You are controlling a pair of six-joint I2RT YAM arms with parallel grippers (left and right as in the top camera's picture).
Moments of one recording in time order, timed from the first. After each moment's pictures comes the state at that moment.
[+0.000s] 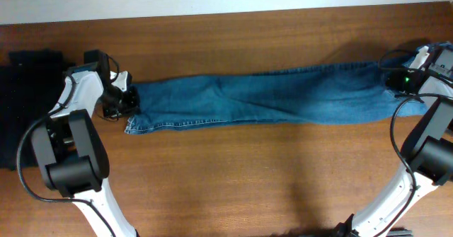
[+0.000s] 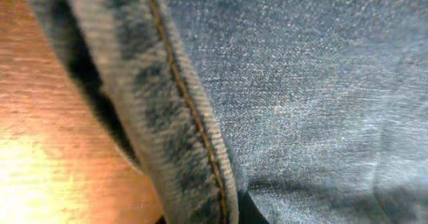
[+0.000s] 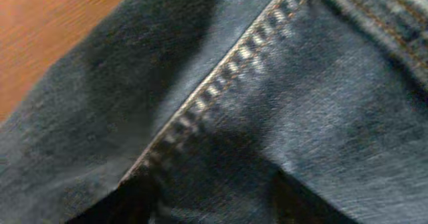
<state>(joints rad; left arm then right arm) 0.17 2.16 1.58 -0.95 0.26 -0.01 -0.58 2.23 1.55 -0.31 -0.16 -0.03</state>
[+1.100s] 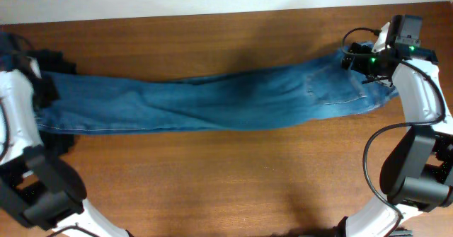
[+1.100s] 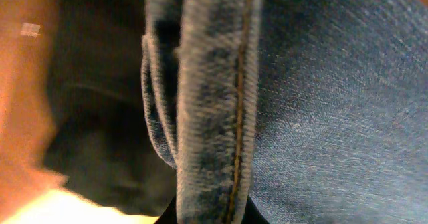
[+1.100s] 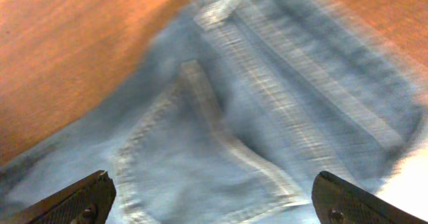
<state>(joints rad) 0.47 1.97 1.86 -1.11 -0.25 0.04 -0.29 1.88 1.54 -0.74 -0.13 0.20</state>
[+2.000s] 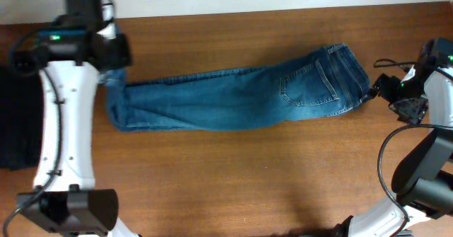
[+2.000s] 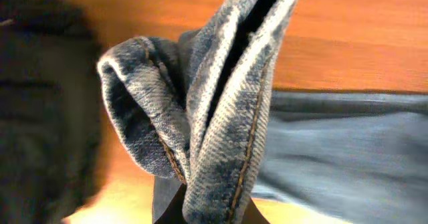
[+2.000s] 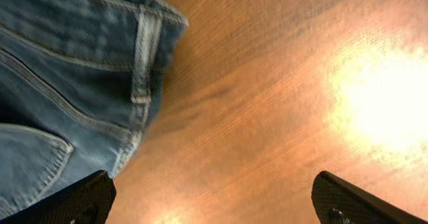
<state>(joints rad) -0.06 1.82 2.02 -1.23 -0.11 -0.12 -0.49 1.88 1.54 -1.11 -0.07 0.24</state>
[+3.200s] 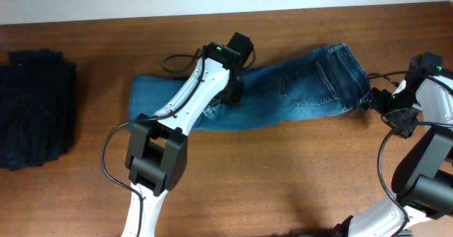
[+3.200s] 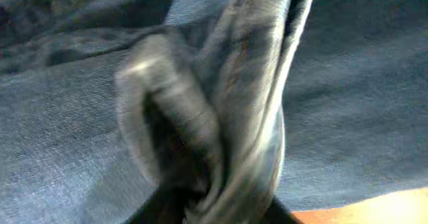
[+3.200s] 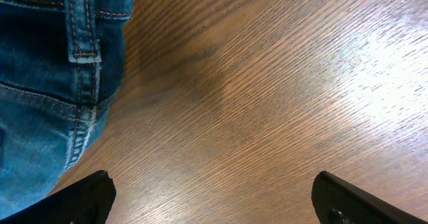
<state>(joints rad) -0.57 2.29 2.04 -1.22 -0.10 -0.22 -0.49 1.88 1.41 -1.06 -0.08 0.24</state>
